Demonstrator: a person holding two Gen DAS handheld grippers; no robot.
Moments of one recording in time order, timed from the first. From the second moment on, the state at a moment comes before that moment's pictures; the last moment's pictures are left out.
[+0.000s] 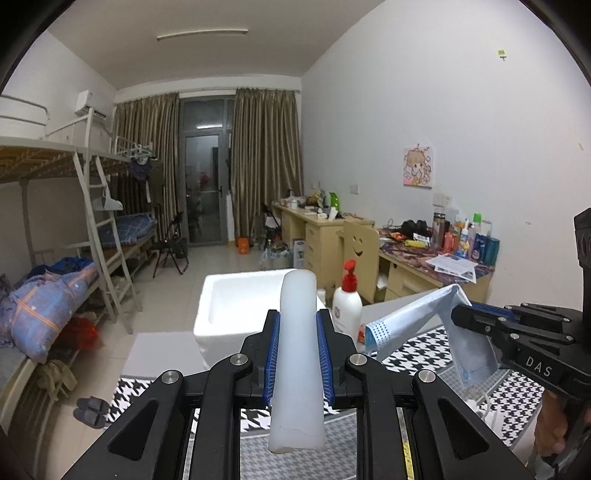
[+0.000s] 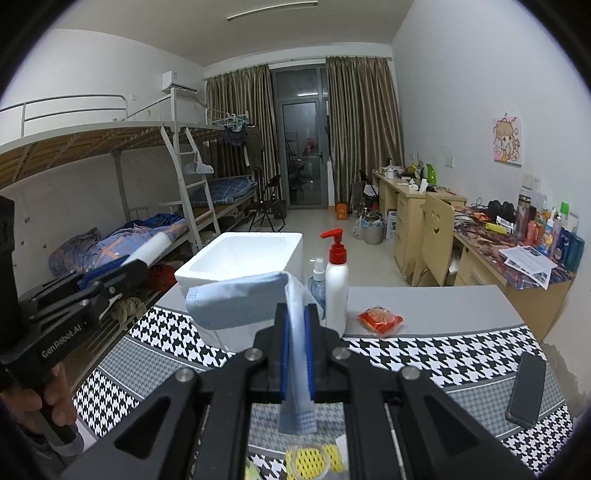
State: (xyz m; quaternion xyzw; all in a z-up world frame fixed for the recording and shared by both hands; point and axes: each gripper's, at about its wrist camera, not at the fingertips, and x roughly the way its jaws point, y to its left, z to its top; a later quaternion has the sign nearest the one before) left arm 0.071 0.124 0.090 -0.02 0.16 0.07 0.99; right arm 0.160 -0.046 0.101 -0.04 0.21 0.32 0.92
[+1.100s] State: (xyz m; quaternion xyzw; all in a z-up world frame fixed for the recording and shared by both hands) left arm 0.128 0.157 0.101 -0.02 0.17 0.09 0.98; right arm 0.189 -0.002 0.137 -0.06 0.20 0.31 0.93
